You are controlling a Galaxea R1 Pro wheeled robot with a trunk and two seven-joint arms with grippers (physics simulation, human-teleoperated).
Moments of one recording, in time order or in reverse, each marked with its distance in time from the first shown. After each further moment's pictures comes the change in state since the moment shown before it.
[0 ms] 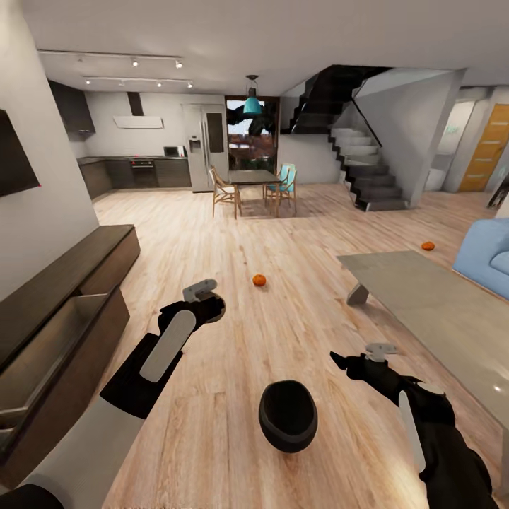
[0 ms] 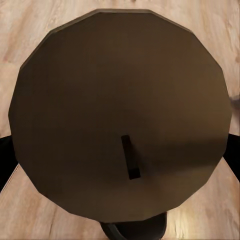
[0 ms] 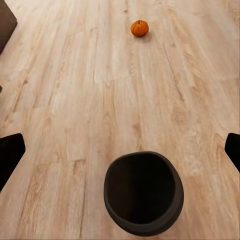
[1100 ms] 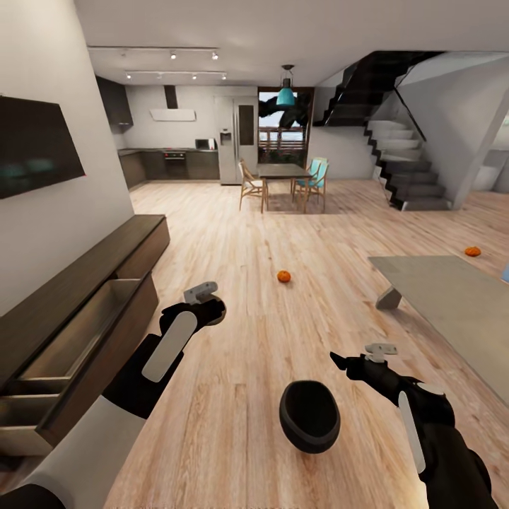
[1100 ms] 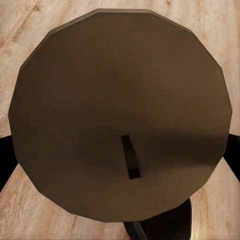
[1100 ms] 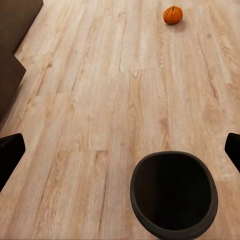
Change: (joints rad) left arm 0.000 -0.003 0.000 0.028 0.001 -0.003 -0.009; right arm 0.002 0.000 0.000 0.002 -0.001 0.000 0.001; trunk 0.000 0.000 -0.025
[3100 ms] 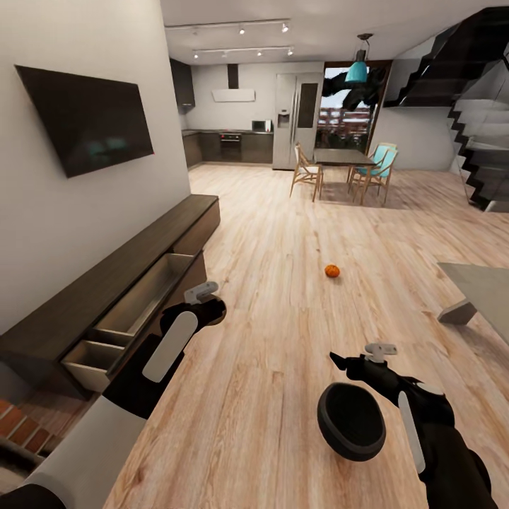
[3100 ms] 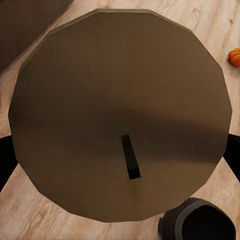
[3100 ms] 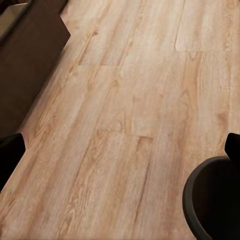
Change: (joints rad) left arm 0.000 -0.003 -0.001 0.002 0.000 -0.006 0.000; right arm 0.000 0.000 0.000 0.002 -0.001 0.000 0.001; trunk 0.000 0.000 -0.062
